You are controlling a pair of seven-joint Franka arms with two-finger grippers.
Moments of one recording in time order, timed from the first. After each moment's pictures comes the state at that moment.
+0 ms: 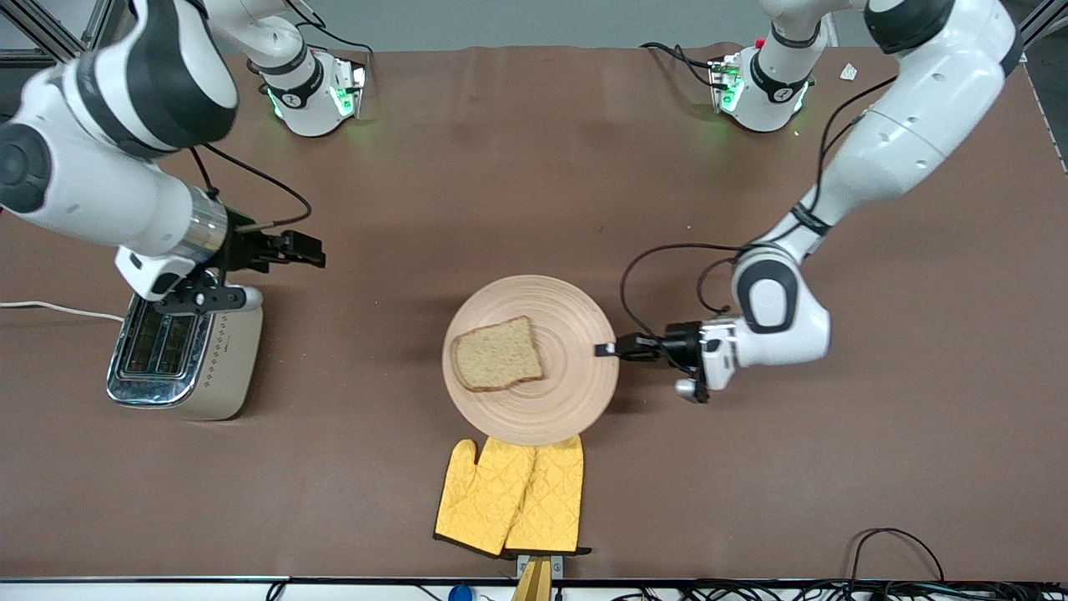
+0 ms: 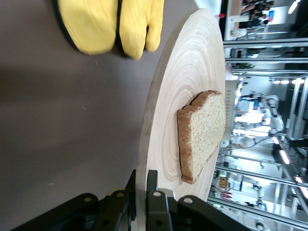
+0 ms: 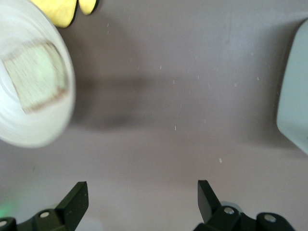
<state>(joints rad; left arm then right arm) 0.15 0.86 -0.69 -1.71 -1.08 2.46 0.59 0.34 0.16 -0.13 -1.72 0.25 1.78 0.16</state>
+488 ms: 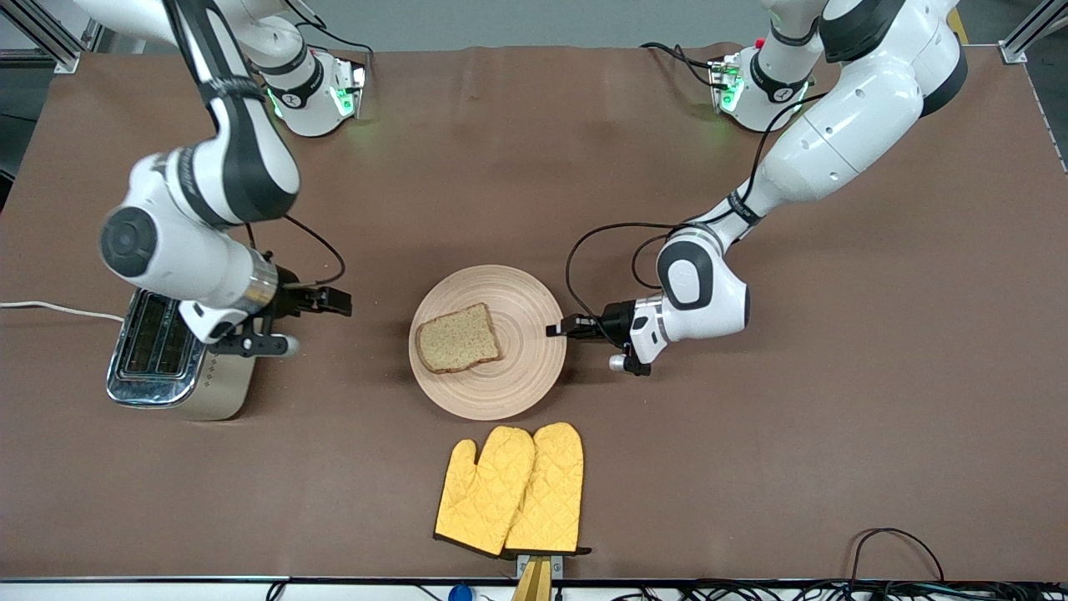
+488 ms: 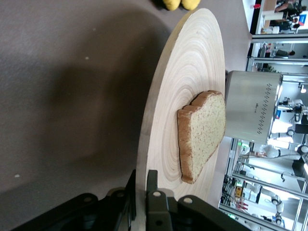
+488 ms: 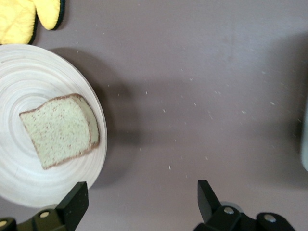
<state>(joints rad) 0.02 0.94 -0.69 -1.72 -1.15 2.63 0.60 0.36 0.31 -0.13 -1.81 0.25 2.05 0.16</state>
